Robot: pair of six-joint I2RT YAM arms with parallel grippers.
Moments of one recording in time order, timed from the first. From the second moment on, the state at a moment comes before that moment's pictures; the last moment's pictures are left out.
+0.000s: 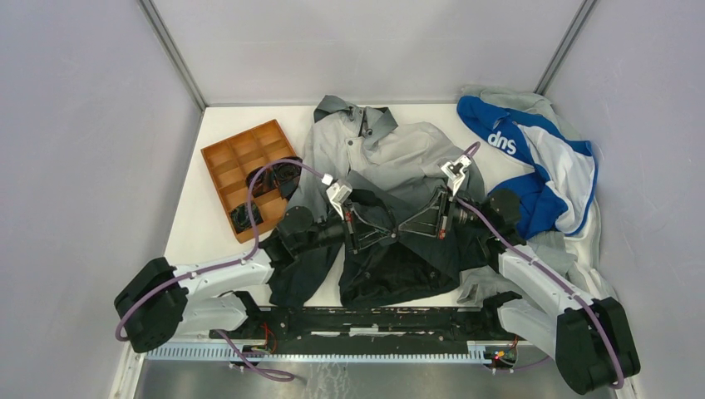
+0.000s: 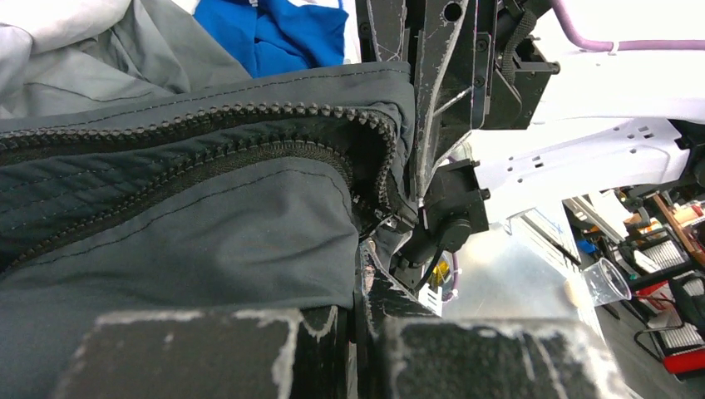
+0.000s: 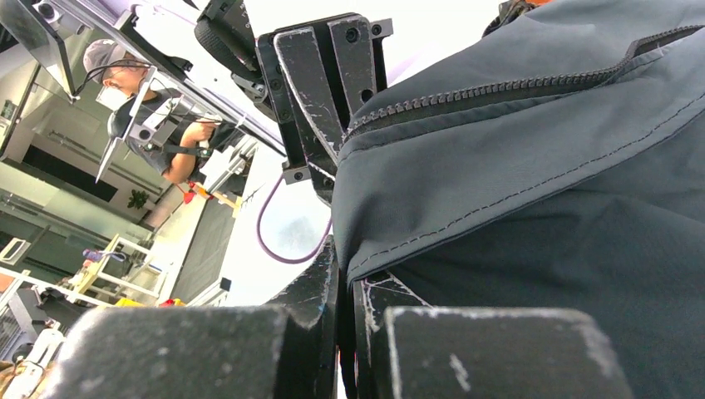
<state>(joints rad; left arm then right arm) -0.91 1.15 0.48 0.71 0.37 -0.61 0.31 1.01 0.41 0.81 -1.14 0.95</state>
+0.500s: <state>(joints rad) -0.88 1.22 0.46 0.62 0.43 -0.72 0.29 1.02 0.45 0.26 -1.05 0.56</state>
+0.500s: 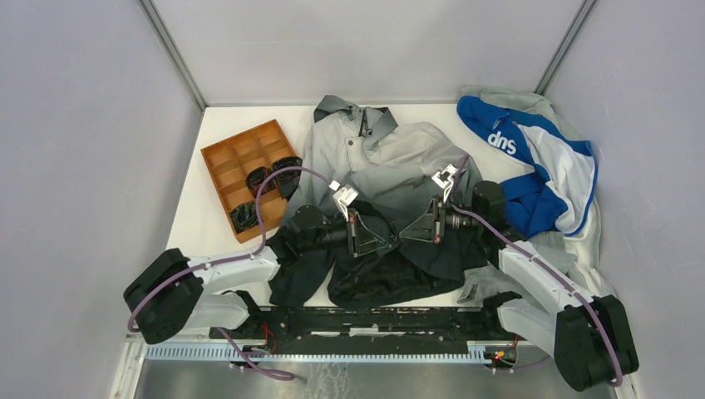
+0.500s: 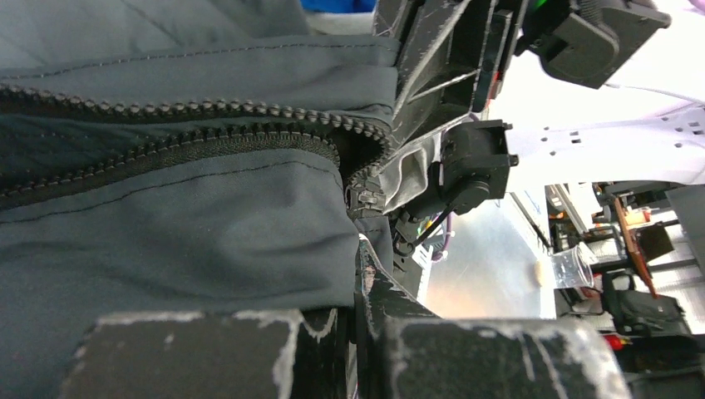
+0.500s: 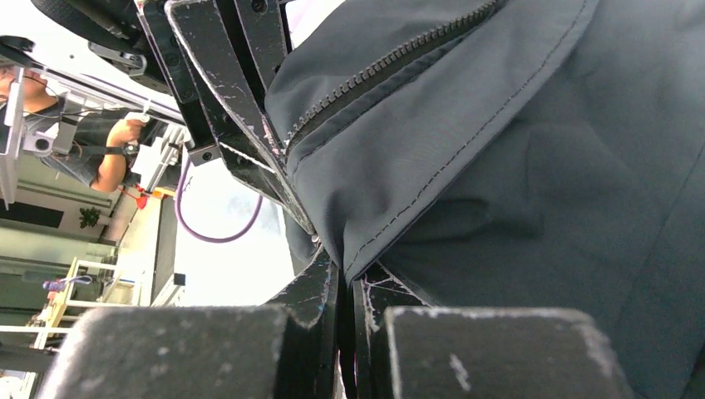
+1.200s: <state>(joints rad) -0.82 1.40 0.55 0.49 0.65 -0.88 0.27 1.09 0.57 -0.18 -1.01 0.10</state>
